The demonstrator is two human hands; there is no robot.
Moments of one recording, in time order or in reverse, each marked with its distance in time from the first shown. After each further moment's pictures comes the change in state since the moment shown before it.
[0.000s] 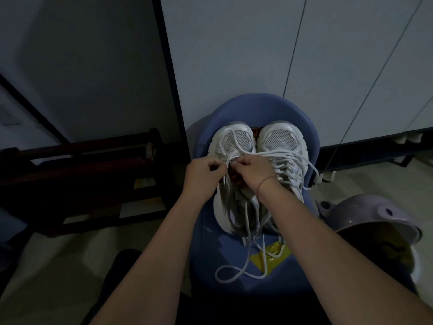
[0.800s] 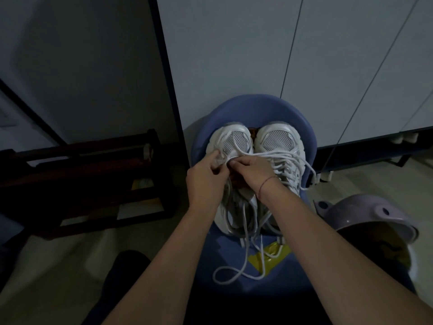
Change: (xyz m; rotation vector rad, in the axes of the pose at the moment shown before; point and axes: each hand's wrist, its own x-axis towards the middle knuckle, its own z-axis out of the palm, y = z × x) left_hand -0.021 0.016 0.014 -0.002 0.191 0.059; right_hand -0.003 -0.001 -0.008 0.079 -0.040 -0.025
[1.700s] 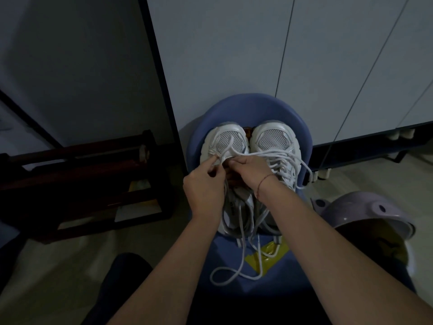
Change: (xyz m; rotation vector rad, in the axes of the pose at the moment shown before) left_hand -0.011 0.002 0.014 -0.007 0.164 -0.060; right_hand -0.001 -0.004 -0.004 0.177 -0.072 0.108
